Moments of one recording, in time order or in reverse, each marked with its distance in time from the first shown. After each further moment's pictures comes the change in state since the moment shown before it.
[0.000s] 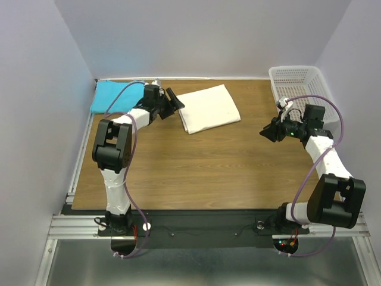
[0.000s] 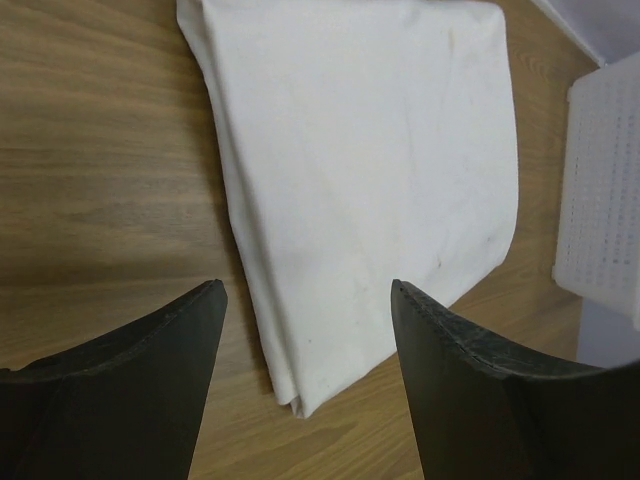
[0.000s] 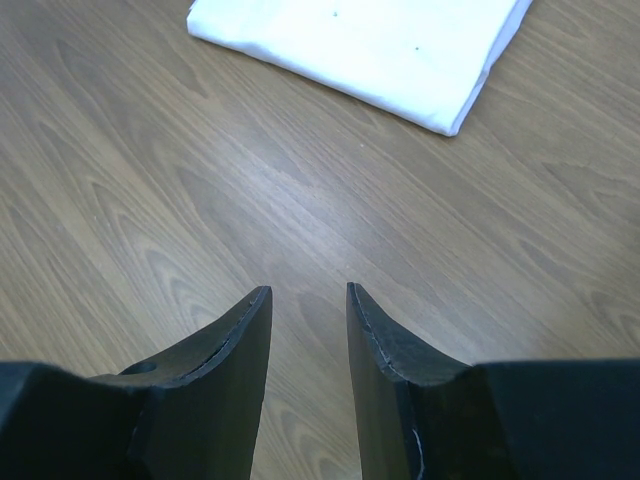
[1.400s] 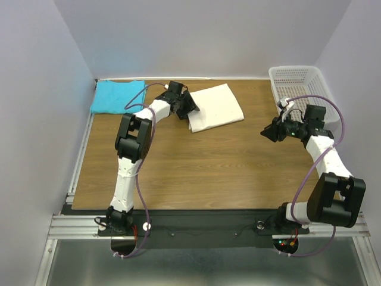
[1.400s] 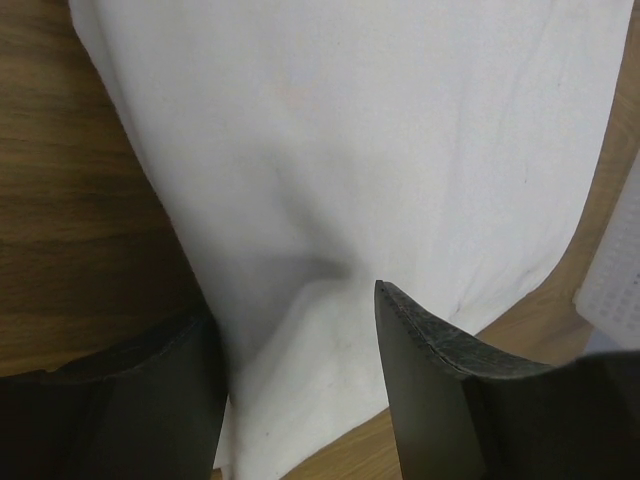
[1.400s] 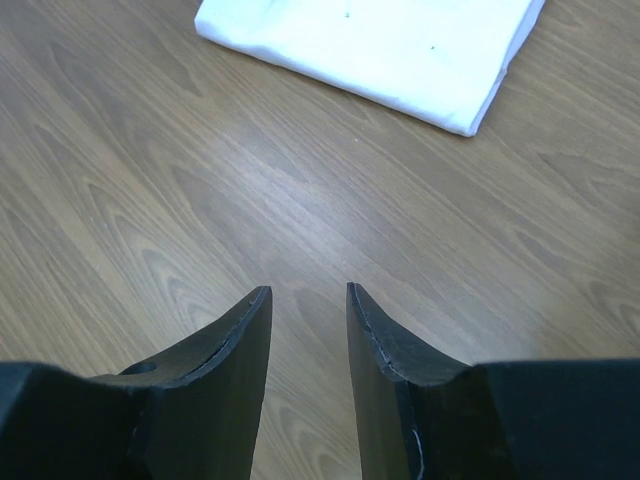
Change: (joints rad) left arm -0.146 0.334 0.464 -0.358 -0.079 -0.136; right arm -0.011 0.008 0.000 0.000 0.000 0.008
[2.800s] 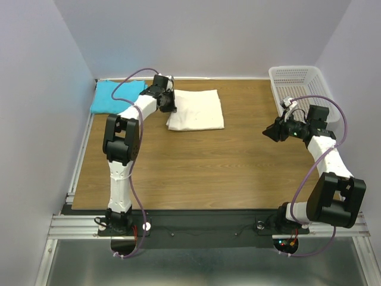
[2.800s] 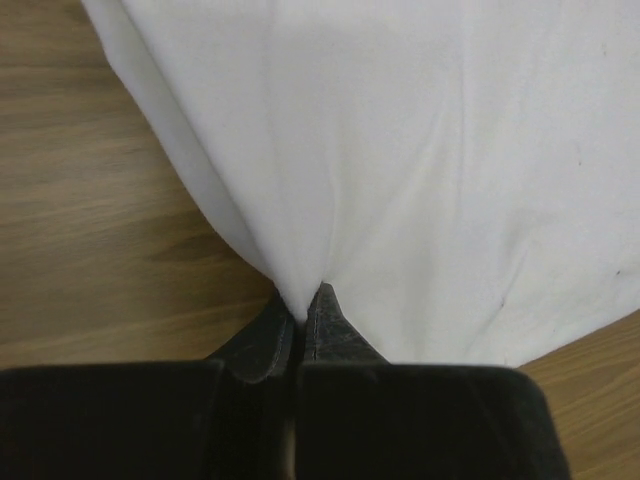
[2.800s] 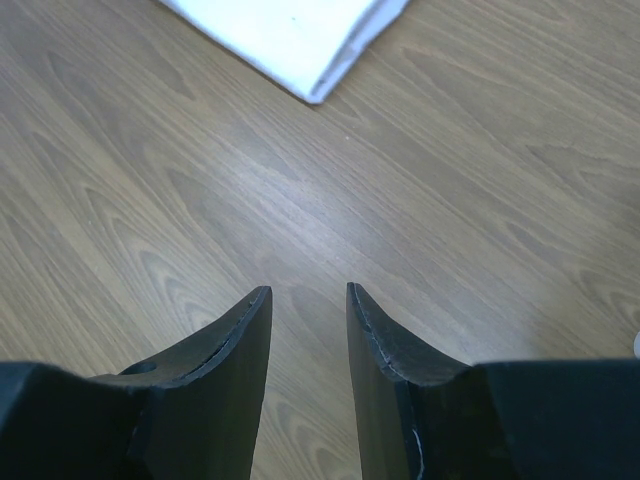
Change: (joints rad) left arm 0.092 -0.133 -0.063 -0.119 -0.052 0.537; right arm -0.033 0.000 0.000 0.000 -0.015 0.008
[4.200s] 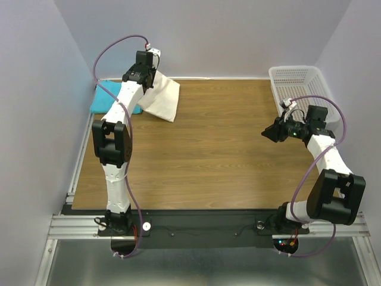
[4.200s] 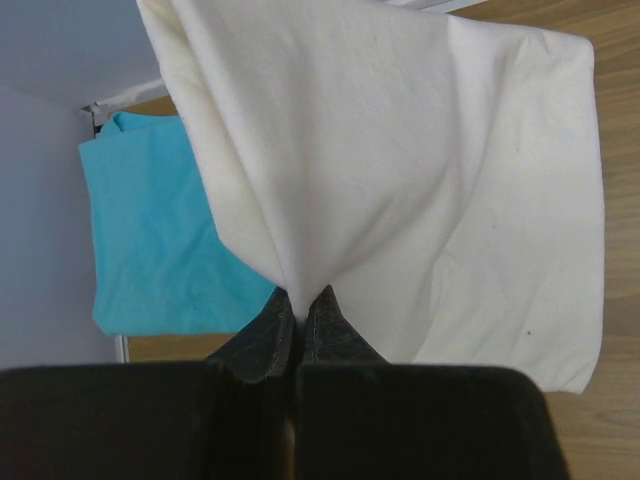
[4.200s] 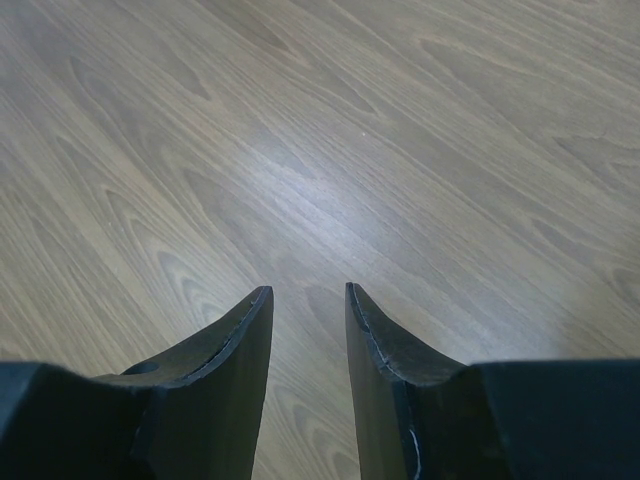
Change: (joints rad) left arm 0.091 -0.085 0.277 -0.149 -0.421 0.539; right arm 0.000 0.026 0.000 -0.004 -0.026 0.026
